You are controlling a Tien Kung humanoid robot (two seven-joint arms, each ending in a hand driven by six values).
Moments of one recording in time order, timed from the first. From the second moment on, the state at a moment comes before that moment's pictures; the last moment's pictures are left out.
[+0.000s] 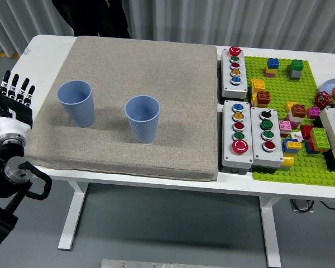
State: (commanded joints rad) left arm -0.24 0.30 -1.27 -1.21 0.18 0.22 -0.44; right arm 0.20 -0.10 1.66 0.18 -1.07 -0.27 -0.33
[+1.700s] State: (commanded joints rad) left arm -0.37 0.41 -1.37 -1.27 0.16 0.25 -0.44; right arm 0.21 -0.10 1.66 0.18 -1.05 -0.28 -0.33
